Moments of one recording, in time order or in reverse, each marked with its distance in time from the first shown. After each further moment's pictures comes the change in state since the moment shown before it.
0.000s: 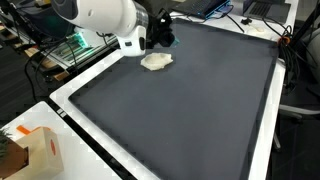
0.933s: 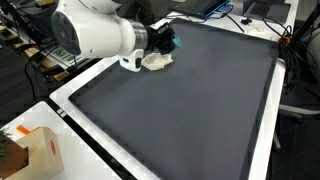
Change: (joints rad) arm -0.037 0.124 -0.013 0.074 0.090 -0.097 0.215
